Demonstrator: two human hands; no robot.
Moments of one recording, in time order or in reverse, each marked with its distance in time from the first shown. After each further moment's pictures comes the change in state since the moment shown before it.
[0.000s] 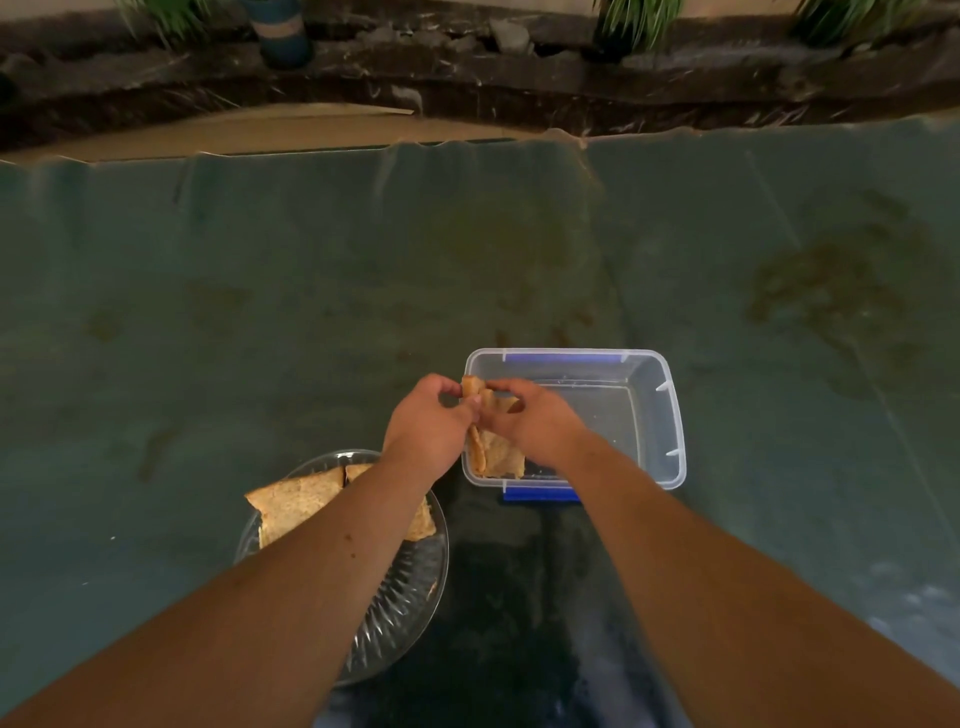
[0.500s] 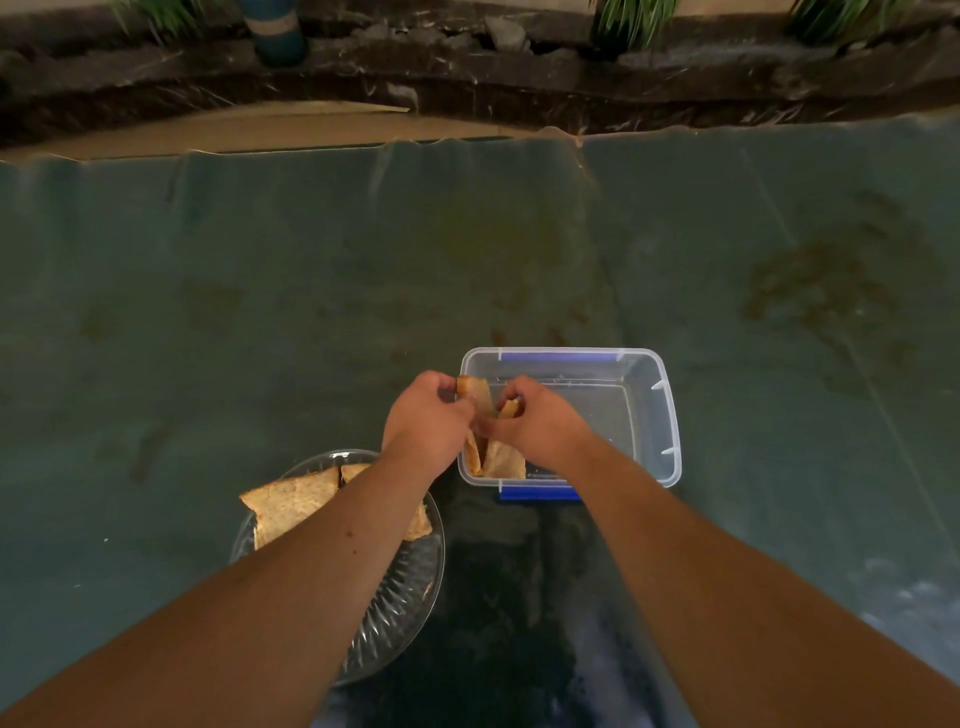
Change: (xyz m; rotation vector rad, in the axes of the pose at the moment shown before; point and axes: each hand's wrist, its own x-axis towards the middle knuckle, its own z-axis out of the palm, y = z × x) left_hand -0.002 0.007 0.004 0.099 0.043 0.050; right_hand -0.003 0.004 -0.001 -0.083 0.037 0.045
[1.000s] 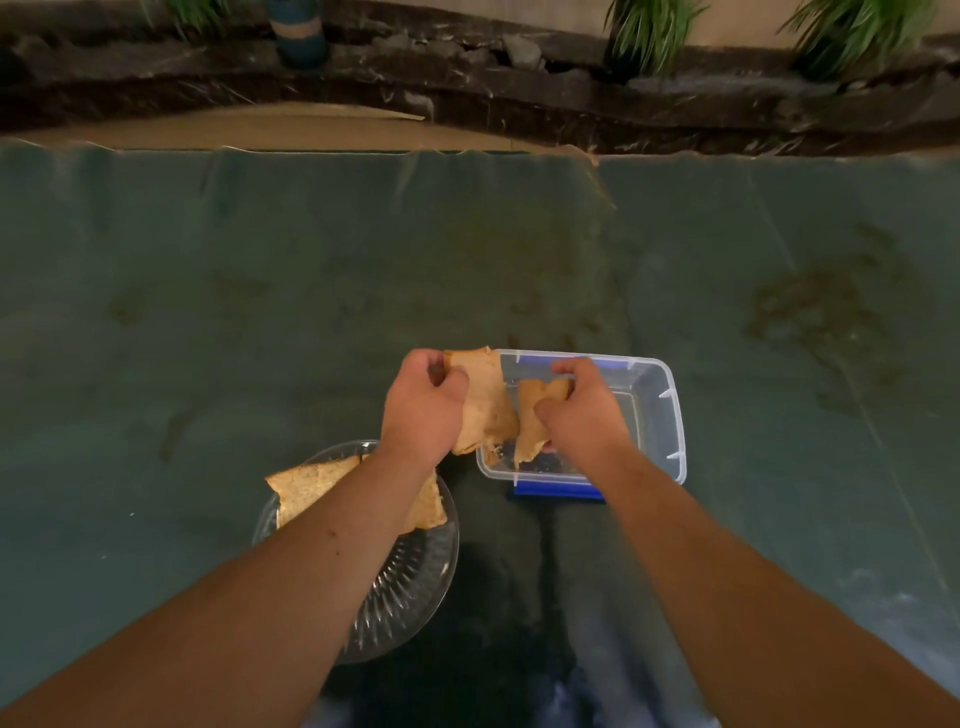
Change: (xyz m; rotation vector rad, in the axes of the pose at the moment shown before) left_hand -0.018 0.003 -0.038 -0.281 0.154 0.068; right_hand -0.042 -0.022 -0.022 0.272 0.274 0.081
